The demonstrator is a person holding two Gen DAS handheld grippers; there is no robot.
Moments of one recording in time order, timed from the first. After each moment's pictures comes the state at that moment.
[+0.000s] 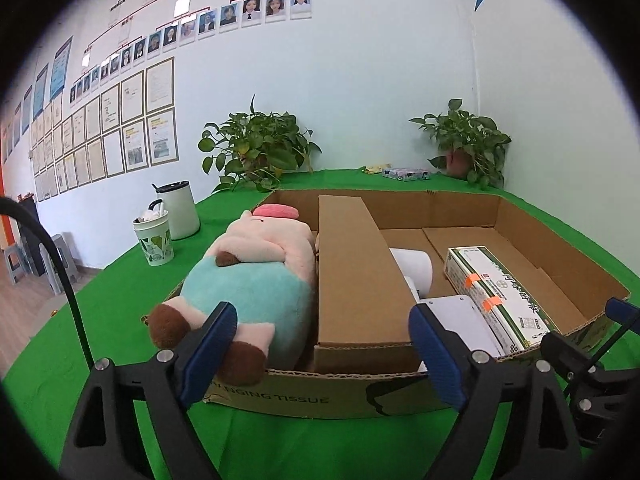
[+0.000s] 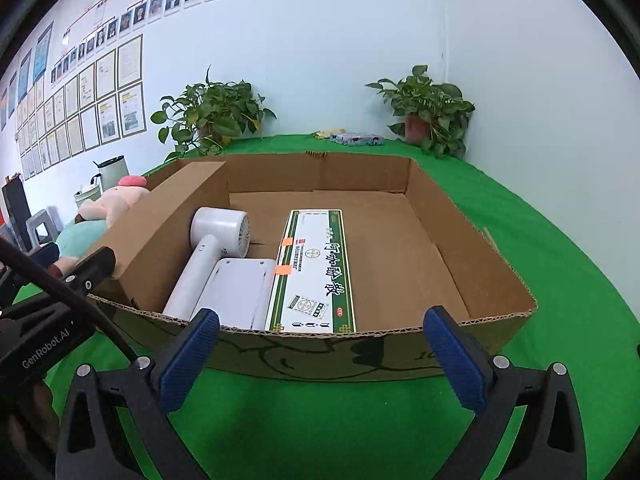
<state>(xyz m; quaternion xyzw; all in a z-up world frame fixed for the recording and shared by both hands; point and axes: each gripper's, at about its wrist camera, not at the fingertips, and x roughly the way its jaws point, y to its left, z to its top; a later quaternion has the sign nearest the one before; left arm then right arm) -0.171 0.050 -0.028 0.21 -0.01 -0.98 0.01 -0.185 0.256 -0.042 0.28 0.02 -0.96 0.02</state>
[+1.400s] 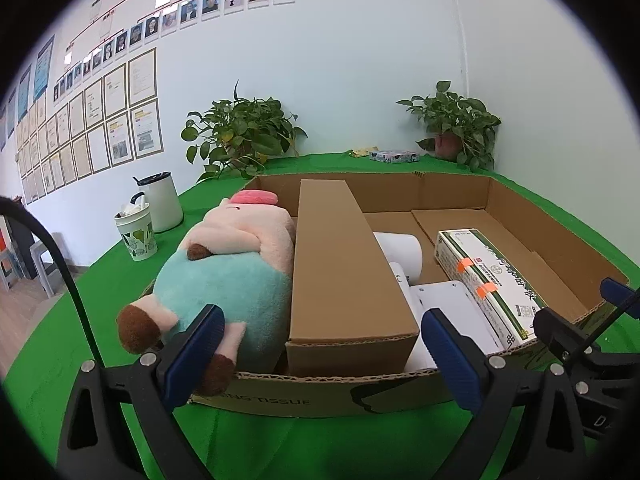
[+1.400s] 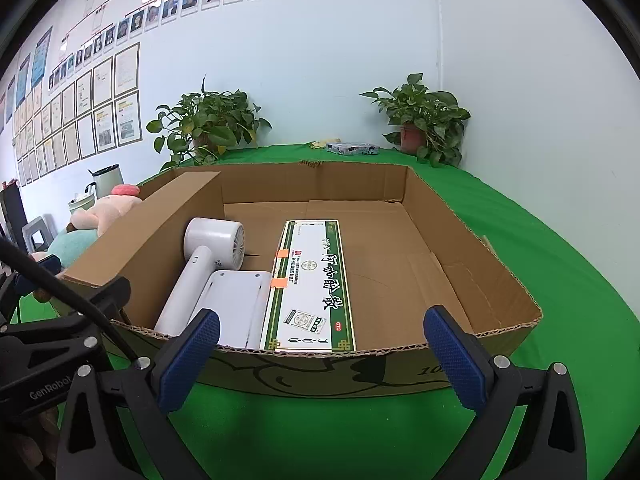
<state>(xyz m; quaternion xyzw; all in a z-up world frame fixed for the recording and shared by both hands) -0.180 0.056 -0.031 0.24 -0.02 -0.97 -0.02 -0.201 0.253 -0.044 0.26 0.01 -0.96 0.01</state>
